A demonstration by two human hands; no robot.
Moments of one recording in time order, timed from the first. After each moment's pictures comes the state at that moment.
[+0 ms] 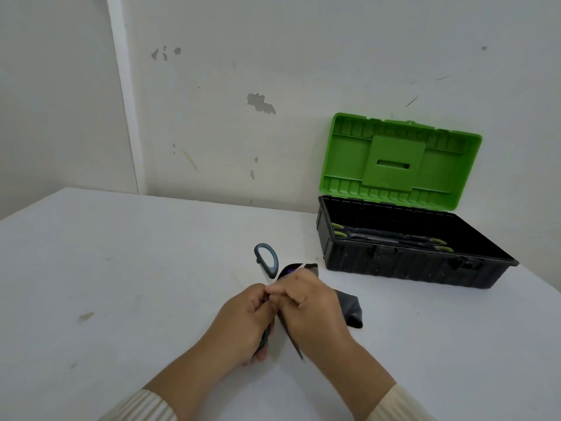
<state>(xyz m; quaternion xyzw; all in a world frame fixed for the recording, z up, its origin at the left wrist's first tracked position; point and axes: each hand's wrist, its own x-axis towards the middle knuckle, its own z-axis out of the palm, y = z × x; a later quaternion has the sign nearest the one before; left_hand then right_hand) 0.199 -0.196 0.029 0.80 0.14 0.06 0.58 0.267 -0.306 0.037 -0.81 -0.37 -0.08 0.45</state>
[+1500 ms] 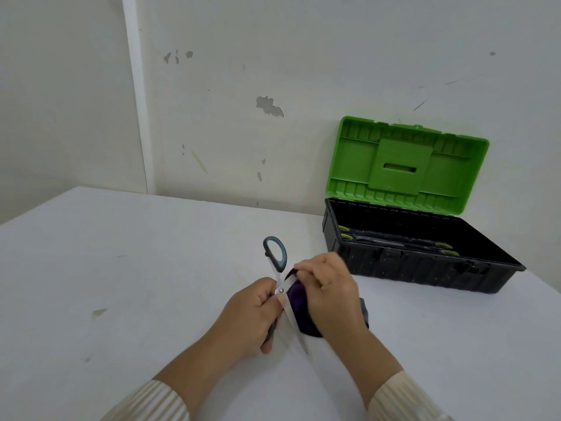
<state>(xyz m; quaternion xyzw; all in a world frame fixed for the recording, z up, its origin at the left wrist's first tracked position) 0.199 -0.189 0.028 0.81 0.12 0.09 0.56 0.278 -0.305 0.039 -0.82 -0.31 -0.17 0.44</state>
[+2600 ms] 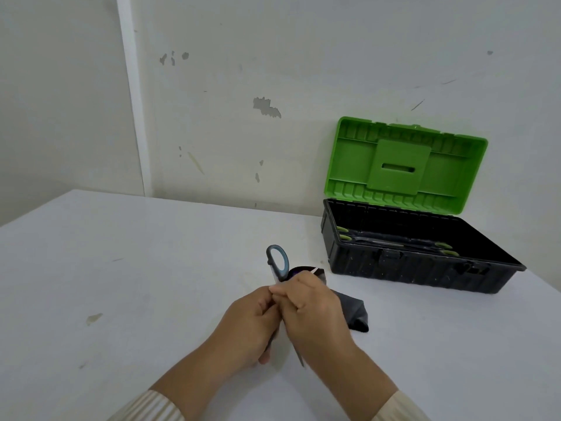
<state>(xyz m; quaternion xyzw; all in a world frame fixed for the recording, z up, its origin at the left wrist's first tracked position) 0.202 -0.190 0.021 0.82 0.12 0.07 0.56 0.260 -0.298 0.039 -0.84 -0.37 -0.14 0.38</state>
